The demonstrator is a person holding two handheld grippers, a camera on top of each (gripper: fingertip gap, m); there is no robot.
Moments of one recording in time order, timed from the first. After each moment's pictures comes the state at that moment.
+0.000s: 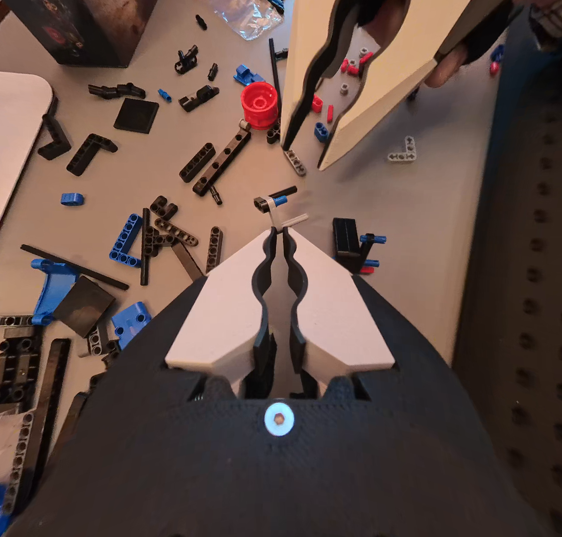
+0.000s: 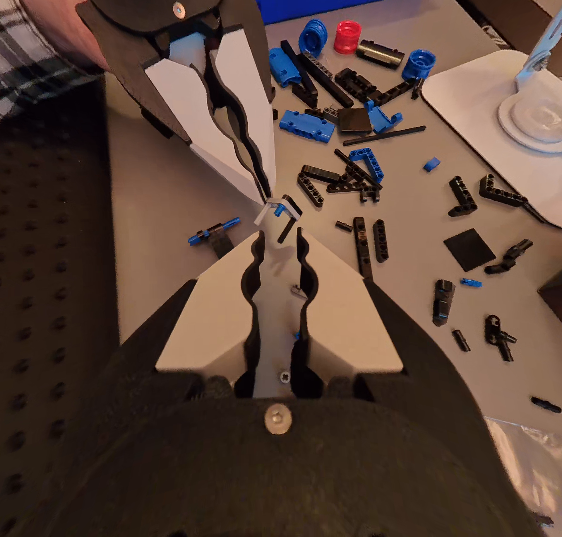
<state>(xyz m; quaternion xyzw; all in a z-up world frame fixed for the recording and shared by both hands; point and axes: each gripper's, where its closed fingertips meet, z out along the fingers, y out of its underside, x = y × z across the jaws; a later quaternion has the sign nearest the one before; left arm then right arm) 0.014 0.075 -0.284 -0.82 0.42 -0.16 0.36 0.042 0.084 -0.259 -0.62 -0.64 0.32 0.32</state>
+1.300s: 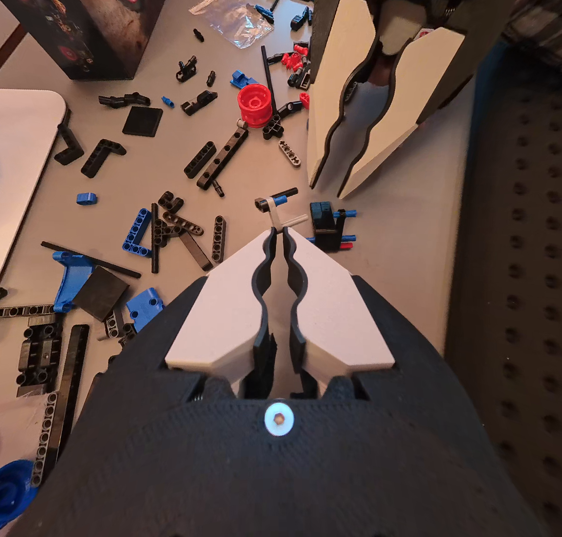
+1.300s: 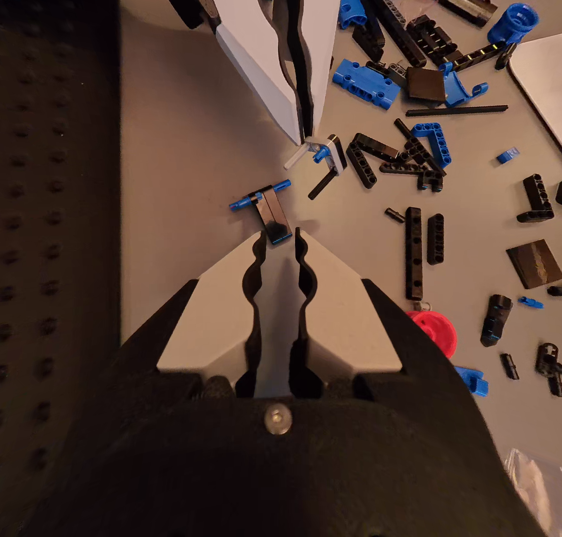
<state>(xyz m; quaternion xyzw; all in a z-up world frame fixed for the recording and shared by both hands) 0.001 0.064 -0.274 -0.80 0.44 -0.17 0.37 0.044 0.056 -0.295 -0.58 -0.71 0.28 0.28</state>
